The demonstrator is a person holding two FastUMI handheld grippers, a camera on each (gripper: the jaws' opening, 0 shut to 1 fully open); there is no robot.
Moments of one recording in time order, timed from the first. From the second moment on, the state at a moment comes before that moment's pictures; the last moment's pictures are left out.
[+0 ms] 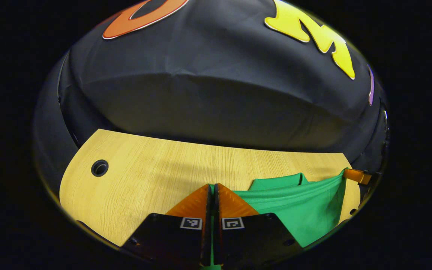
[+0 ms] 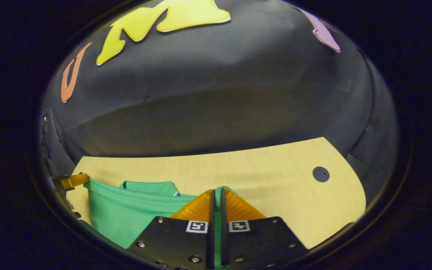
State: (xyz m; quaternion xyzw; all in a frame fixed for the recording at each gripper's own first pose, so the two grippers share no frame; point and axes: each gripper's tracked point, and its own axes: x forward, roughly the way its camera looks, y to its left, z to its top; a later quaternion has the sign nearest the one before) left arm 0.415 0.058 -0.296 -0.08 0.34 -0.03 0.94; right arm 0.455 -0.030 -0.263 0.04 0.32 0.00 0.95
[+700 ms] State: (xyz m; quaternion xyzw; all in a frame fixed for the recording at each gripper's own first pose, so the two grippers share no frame) left arm 0.390 0.040 -0.259 -0.08 0.32 -0.04 0.94; right arm 0.427 -0.037 -0.217 0.01 0.28 -0.01 0.96
